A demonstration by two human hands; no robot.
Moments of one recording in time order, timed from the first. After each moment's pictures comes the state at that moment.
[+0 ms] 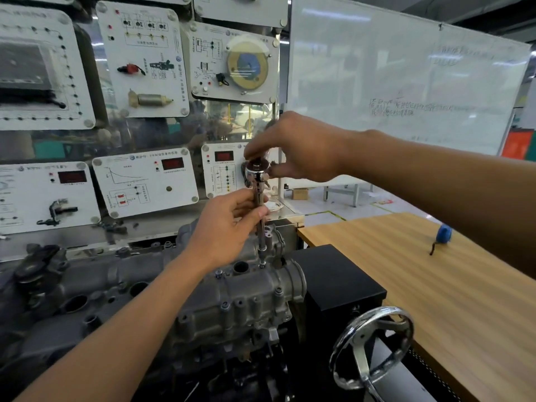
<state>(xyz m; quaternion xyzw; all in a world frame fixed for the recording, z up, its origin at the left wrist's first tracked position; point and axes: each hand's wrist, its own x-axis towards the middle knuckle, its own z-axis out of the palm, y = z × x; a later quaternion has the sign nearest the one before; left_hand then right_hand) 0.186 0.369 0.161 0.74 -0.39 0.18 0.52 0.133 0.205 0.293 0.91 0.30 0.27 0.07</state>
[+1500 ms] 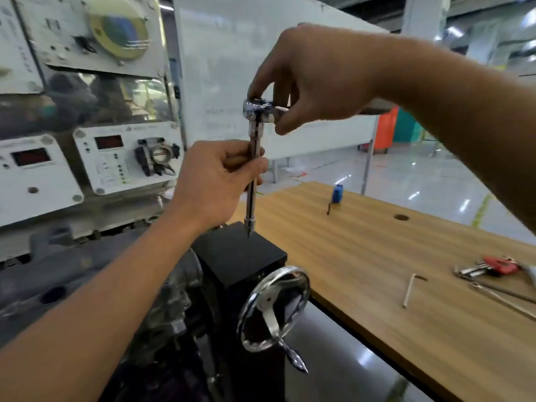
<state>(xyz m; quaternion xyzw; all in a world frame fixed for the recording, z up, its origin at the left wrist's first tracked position) 0.122 0.242 0.194 0.64 -0.50 0.11 0.58 0.007 0.102 0.324 0.97 0.06 0.22 0.12</state>
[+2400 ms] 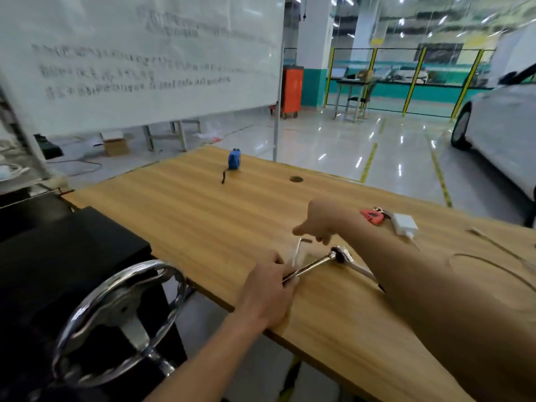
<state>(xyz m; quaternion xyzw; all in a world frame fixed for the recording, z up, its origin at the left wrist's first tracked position) -0.010 0.009 -0.055 0.72 -0.58 -0.12 0.35 -0.086 -0.150 0.048 0.87 -0.47 -0.05 -0.16</state>
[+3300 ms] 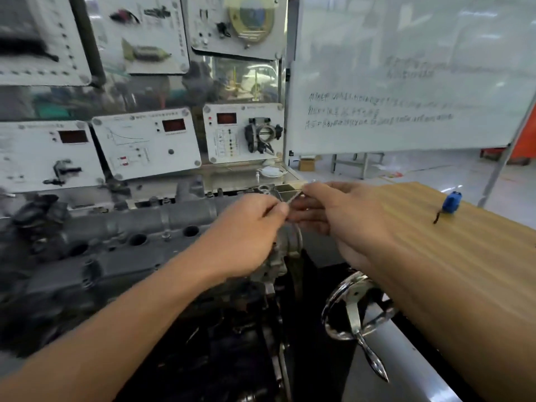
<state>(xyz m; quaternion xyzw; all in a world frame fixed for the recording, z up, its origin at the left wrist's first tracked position) 0.101 0.359 0.143 0.85 -0.33 0.02 0.42 0.067 0.204 0.144 0.67 -0.03 0.19 -0.71</state>
